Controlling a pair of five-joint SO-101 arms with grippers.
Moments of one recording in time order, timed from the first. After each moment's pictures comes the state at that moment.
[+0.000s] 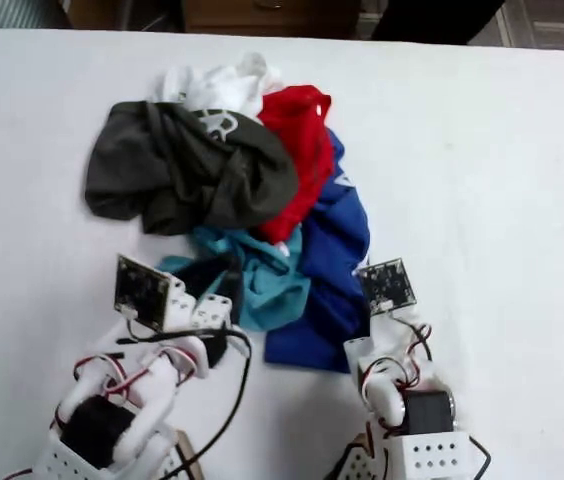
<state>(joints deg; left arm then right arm) 24.9 -102.3 80.0 48.3 13.8 -8.4 -102.5 96.4 72.3 13.0</state>
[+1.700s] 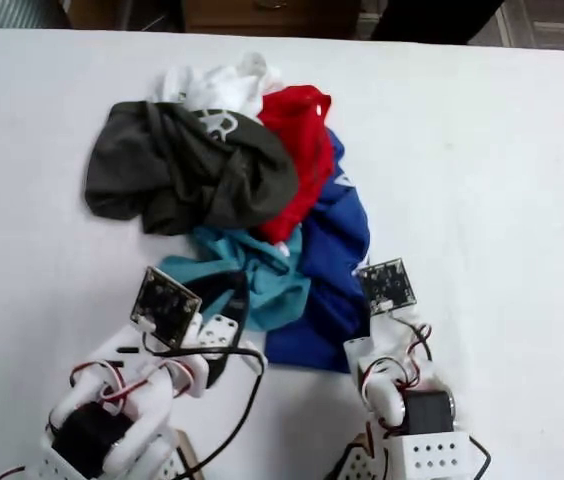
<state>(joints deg) 28.2 -102.4 76.0 58.2 6.5 -8.4 -102.5 96.4 72.3 13.0</state>
